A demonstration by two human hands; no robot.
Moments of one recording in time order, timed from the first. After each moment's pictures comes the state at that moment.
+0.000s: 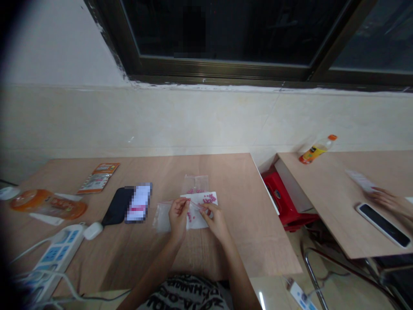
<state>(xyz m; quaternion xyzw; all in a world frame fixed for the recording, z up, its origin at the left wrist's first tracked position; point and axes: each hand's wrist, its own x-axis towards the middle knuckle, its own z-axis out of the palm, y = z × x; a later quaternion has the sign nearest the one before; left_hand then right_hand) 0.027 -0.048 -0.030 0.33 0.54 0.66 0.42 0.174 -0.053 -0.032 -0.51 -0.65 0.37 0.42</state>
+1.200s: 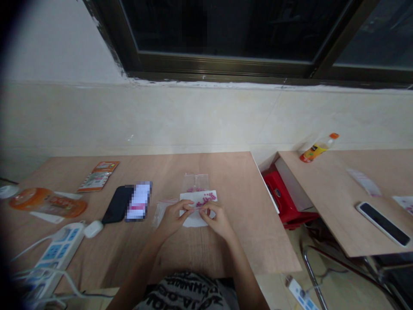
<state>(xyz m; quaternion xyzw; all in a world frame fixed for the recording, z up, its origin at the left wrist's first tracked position) -0.013 -0.050 0.019 0.64 0.47 0.44 0.42 0.181 -0.053 0.003 -0.44 -0.70 0.38 0.42</state>
